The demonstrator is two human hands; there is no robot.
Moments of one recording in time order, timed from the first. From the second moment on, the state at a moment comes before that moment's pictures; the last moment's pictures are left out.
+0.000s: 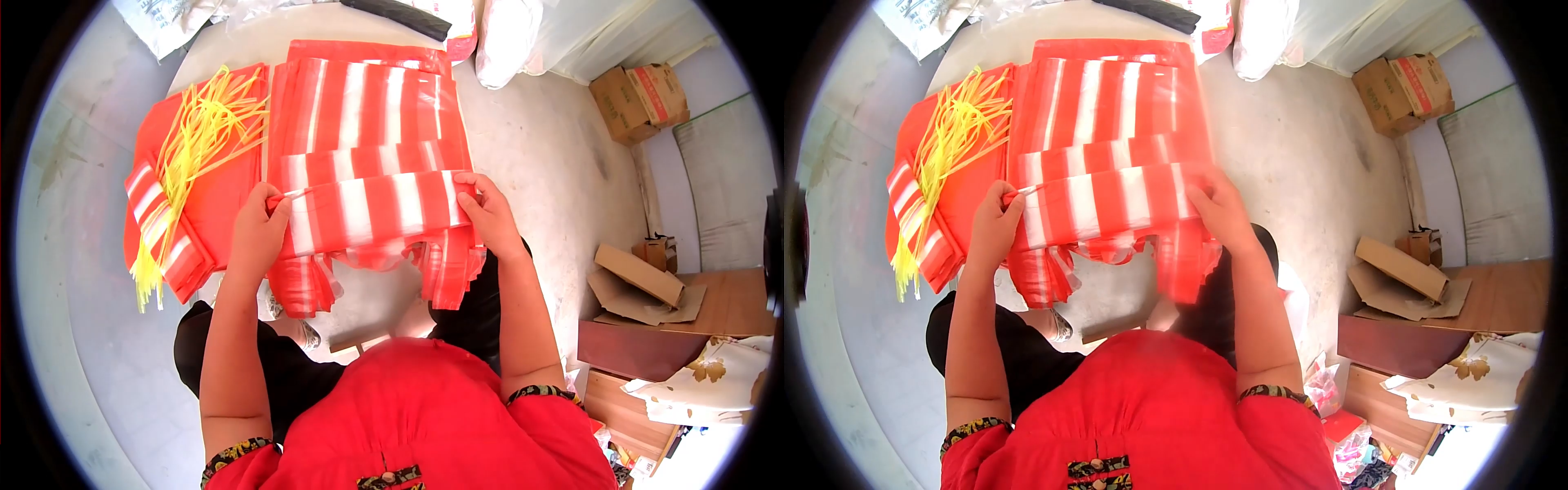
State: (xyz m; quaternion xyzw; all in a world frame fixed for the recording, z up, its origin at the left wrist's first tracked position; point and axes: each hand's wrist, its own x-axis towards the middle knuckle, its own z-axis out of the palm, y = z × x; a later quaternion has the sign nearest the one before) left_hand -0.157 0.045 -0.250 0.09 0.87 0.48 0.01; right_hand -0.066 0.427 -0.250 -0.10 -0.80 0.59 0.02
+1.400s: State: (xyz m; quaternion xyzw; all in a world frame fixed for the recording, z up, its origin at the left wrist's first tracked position) left_hand -0.143 0.056 -0.177 0.27 0.93 0.22 0.13; right_hand -0.081 0.377 -0.161 0.04 -0.98 0.11 -0.14
